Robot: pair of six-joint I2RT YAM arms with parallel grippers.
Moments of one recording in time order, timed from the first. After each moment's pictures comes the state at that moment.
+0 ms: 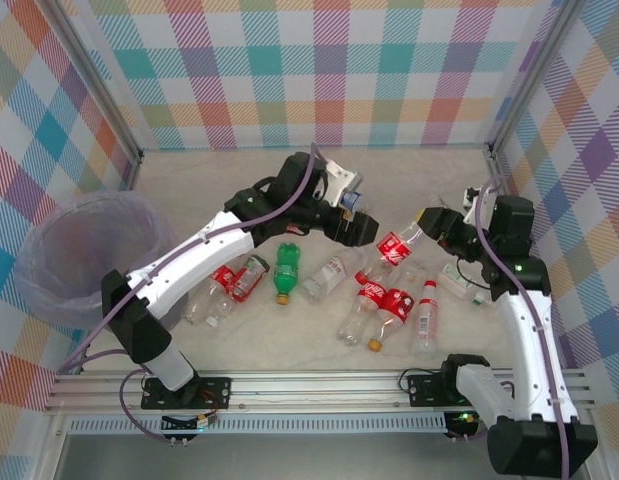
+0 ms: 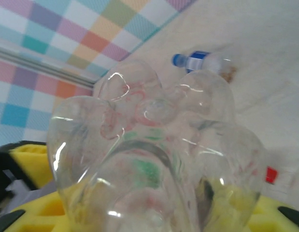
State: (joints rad) left arm -0.83 1.64 1.66 -0.64 0.40 -0.30; right arm -0.06 0.89 0.96 -0.61 -0.67 0.62
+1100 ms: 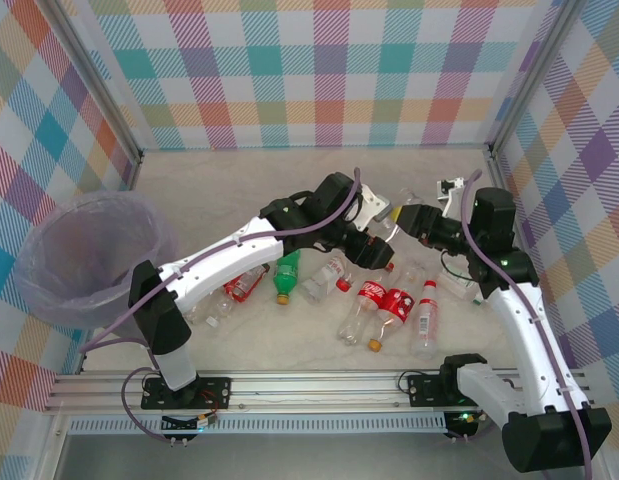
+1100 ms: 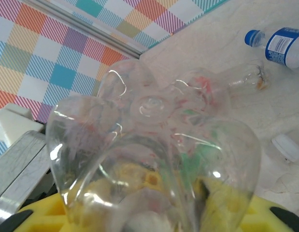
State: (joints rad) left arm -0.94 1.76 1.71 -0.70 0.34 -0.21; right arm 0.11 0.94 0.96 -0.46 -0.75 0.68
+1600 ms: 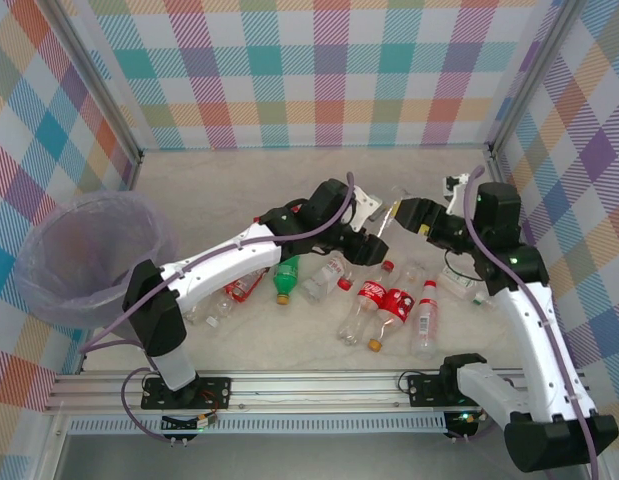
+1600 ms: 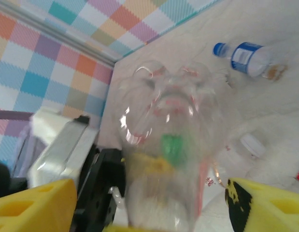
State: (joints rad) left arm -0.89 1.72 1.55 -0.49 0.30 -0.26; right arm 0.13 0.92 1.11 -0.69 -0.56 0.61
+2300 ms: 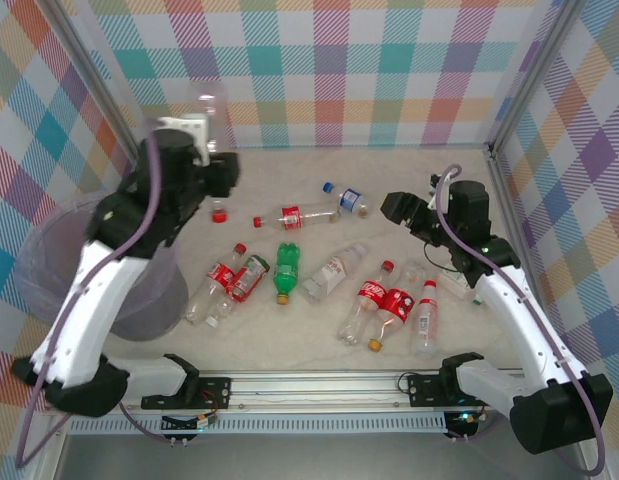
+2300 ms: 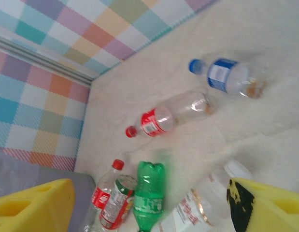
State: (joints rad) left arm -0.50 1.21 1.77 -0.96 -0.39 -0.26; right arm 0.24 1.05 0.98 -0.38 -0.40 0.70
